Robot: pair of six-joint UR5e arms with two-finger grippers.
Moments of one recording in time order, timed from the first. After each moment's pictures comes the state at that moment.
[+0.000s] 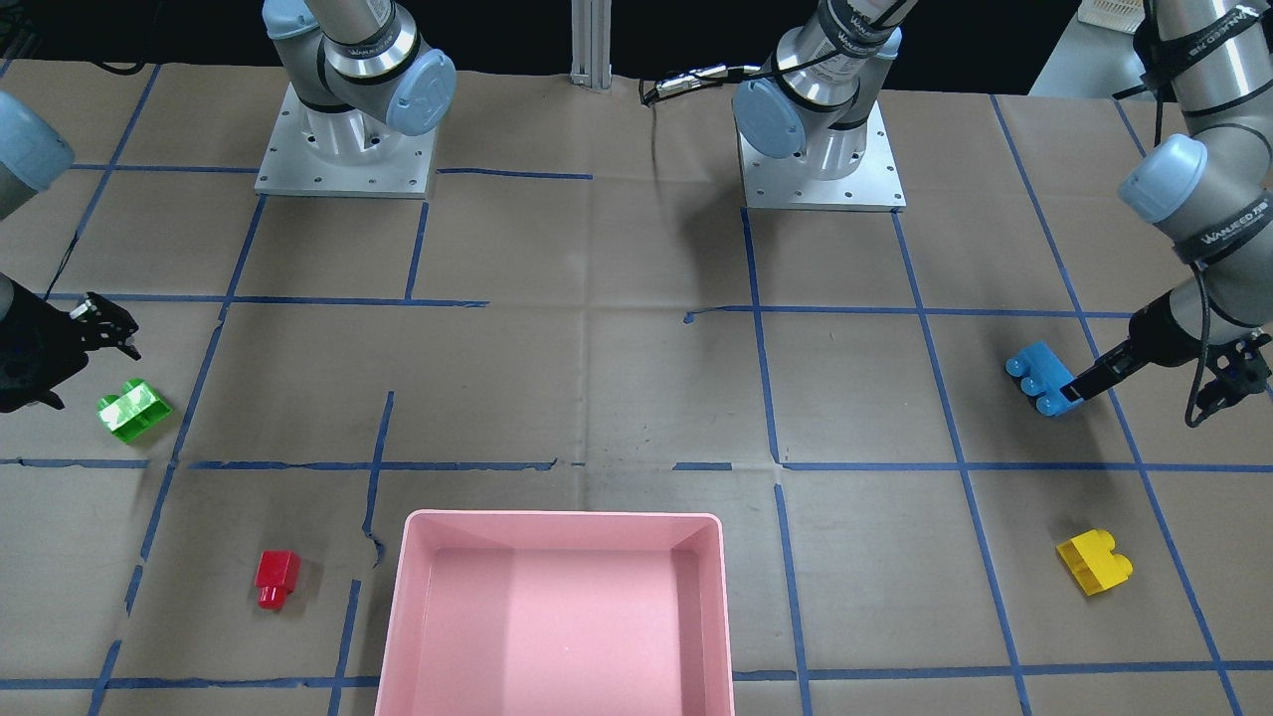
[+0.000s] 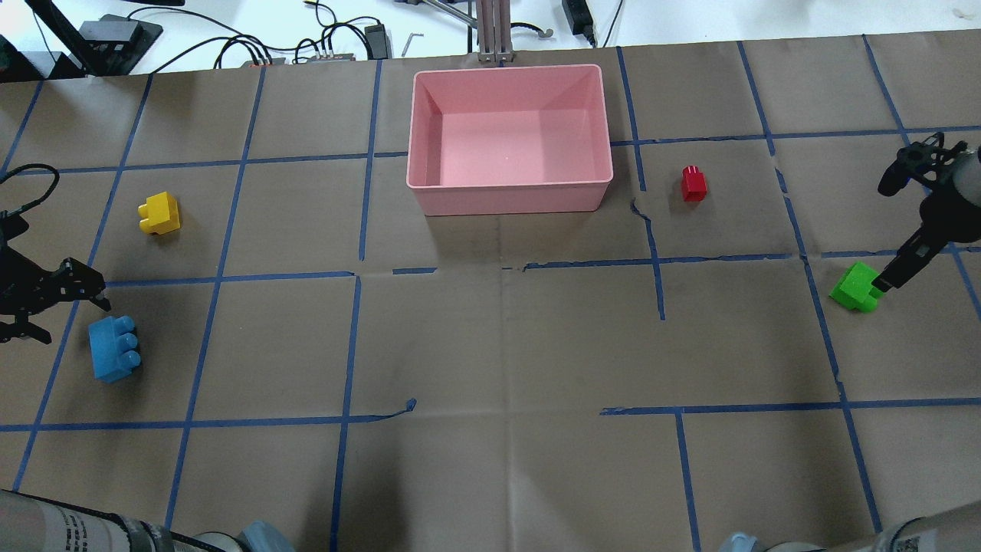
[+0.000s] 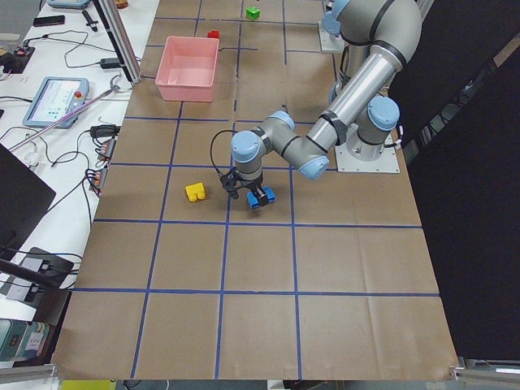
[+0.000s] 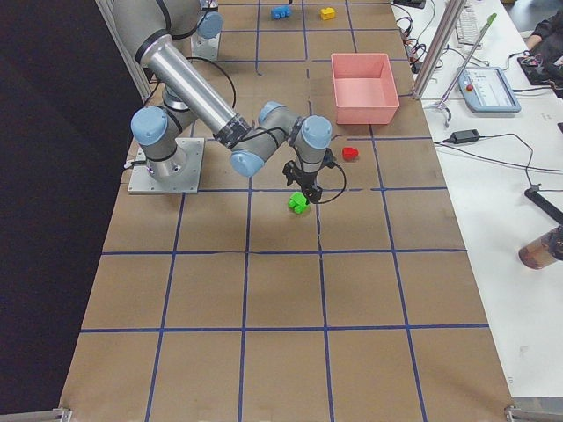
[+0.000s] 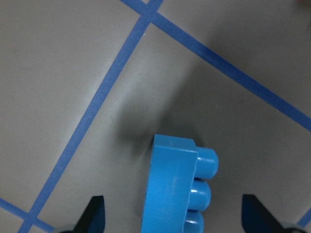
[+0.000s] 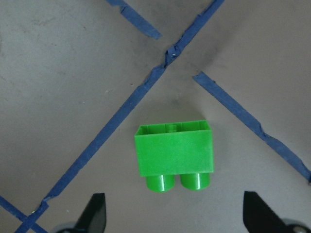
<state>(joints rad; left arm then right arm) -0.81 -1.91 -1.91 -1.01 1.61 0.20 0.98 -1.31 1.95 -2.12 -1.61 -1.33</state>
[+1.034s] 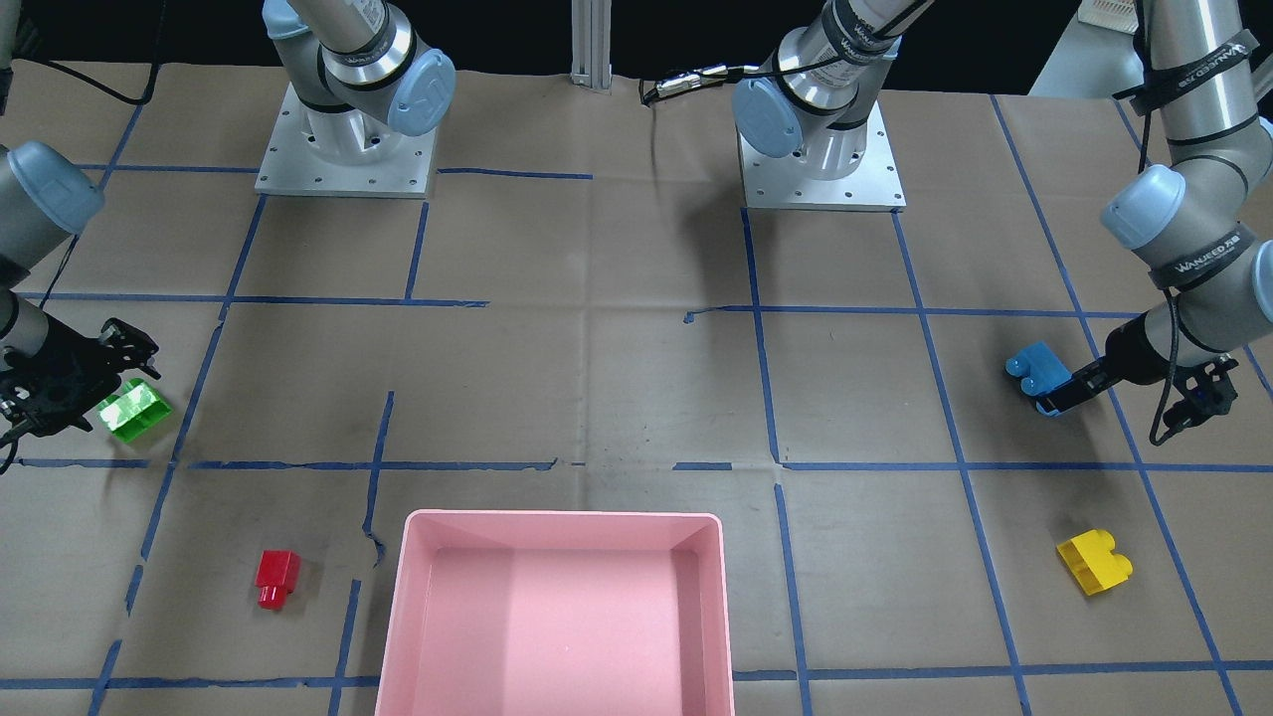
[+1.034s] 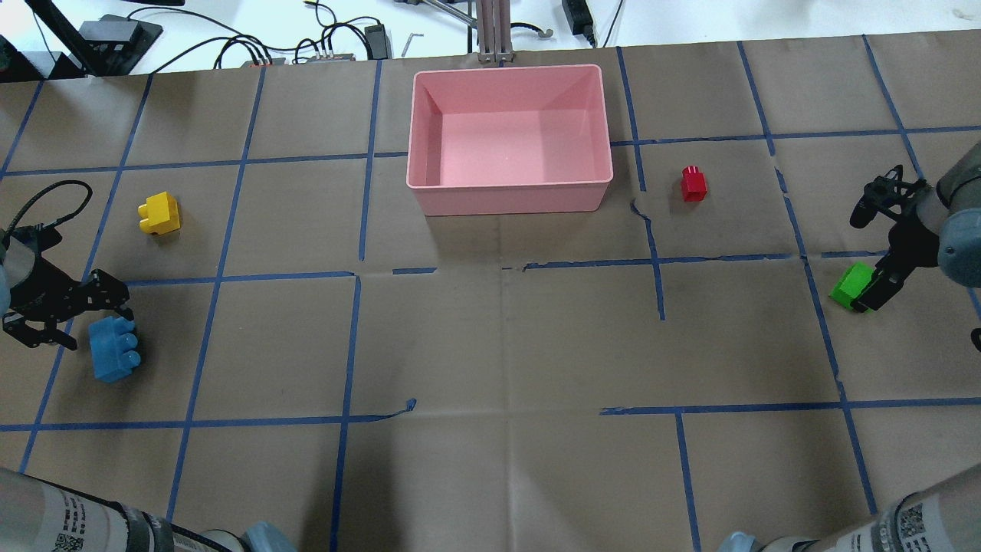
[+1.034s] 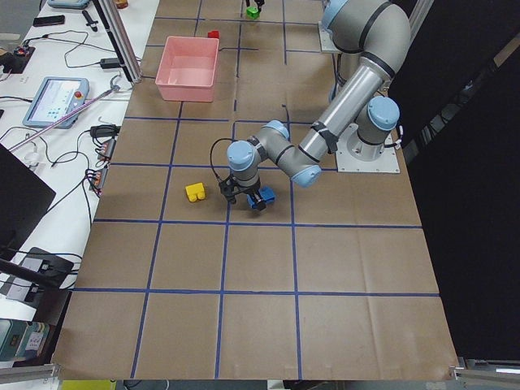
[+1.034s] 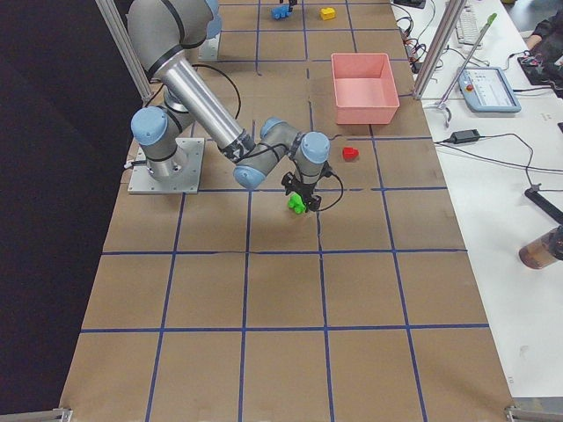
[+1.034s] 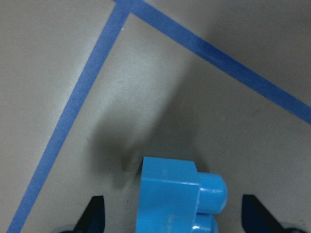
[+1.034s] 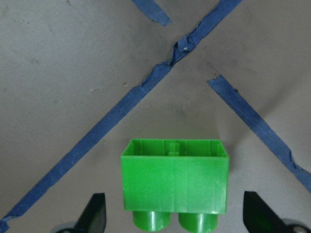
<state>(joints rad) -0.83 -1.95 -1.93 -0.99 1.62 0.21 0.98 -1.22 1.98 -2.23 -1.62 -1.39</state>
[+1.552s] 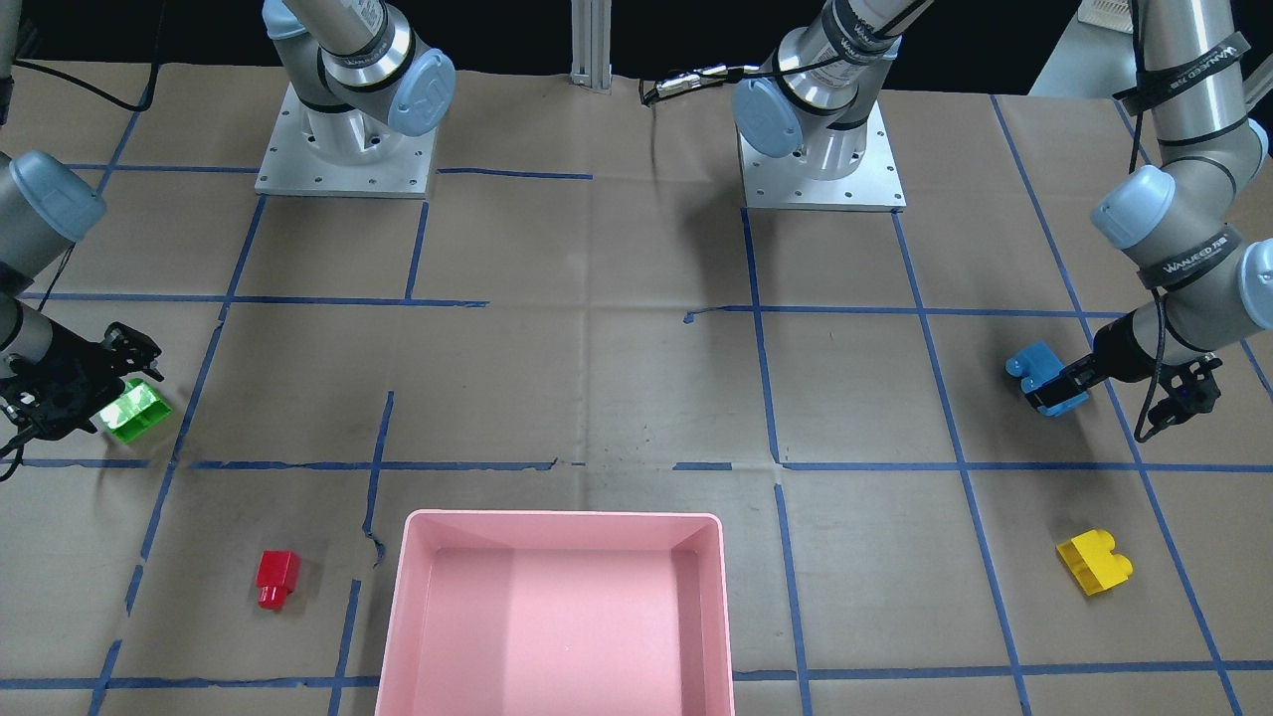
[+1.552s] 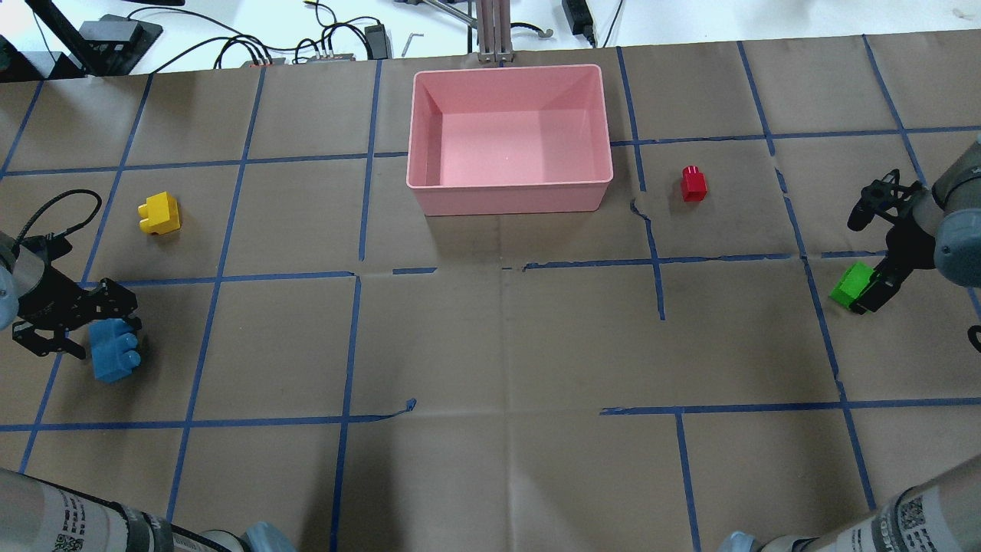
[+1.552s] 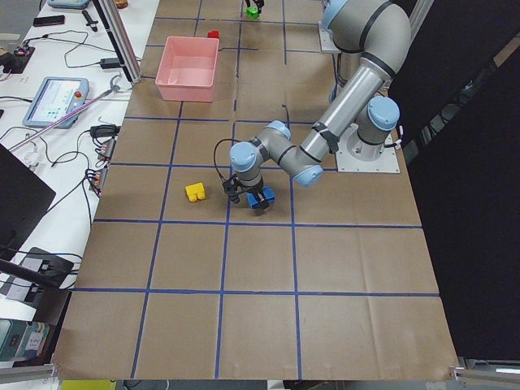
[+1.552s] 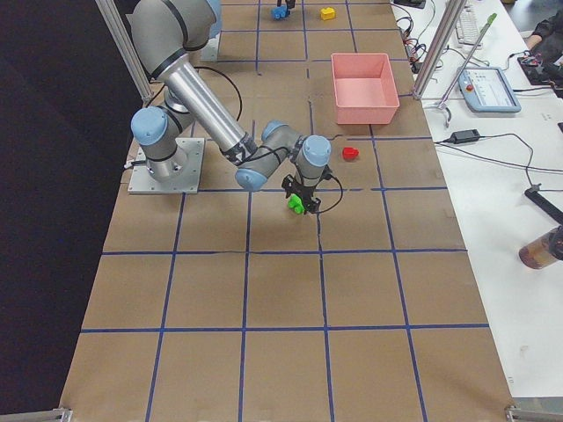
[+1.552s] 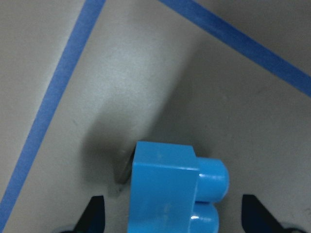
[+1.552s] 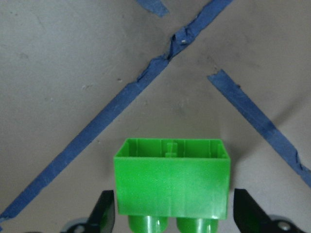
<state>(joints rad) -0.82 -1.95 -1.95 -0.99 1.62 0.22 0.98 -1.21 1.97 -2.22 -1.63 -1.39</state>
